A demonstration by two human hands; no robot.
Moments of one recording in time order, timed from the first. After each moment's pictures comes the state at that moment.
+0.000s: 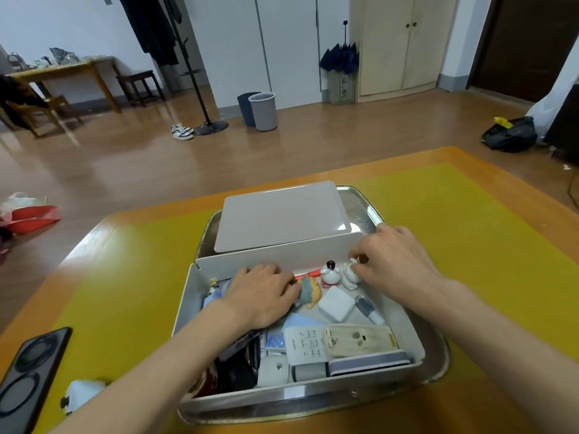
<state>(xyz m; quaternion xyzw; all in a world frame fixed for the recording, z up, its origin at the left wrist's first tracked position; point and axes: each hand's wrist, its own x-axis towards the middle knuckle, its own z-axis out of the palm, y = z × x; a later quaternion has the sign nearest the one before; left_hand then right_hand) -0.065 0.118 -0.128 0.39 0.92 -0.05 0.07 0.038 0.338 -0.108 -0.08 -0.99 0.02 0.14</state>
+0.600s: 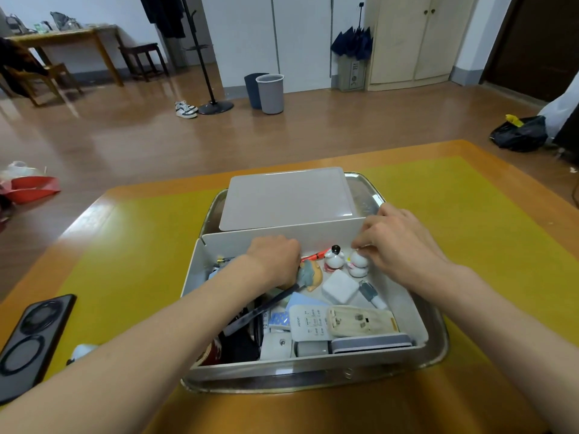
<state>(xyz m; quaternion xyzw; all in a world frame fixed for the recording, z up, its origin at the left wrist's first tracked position) -0.078 0.145 -0.121 0.37 0.92 -0.10 0.06 0.037 0.341 -0.105 0.00 -0.99 0.00 0.14</state>
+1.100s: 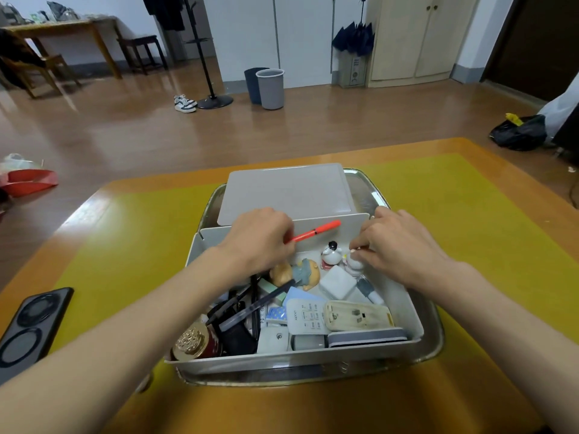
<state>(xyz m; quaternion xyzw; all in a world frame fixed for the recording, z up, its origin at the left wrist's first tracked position) -0.079 0.124 -0.087 0.40 0.91 0.02 -0.04 0.039 0.341 -0.104 0.01 -0.99 -0.03 0.10</state>
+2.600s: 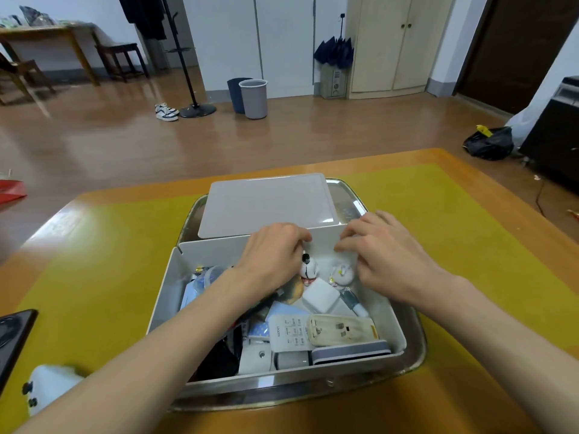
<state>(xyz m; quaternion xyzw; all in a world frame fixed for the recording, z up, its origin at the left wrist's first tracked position) -0.063 0.163 -0.106 0.40 0.90 0.15 -0.04 0.055 0.341 -0.091 0.04 -0.99 -0.03 0.11</state>
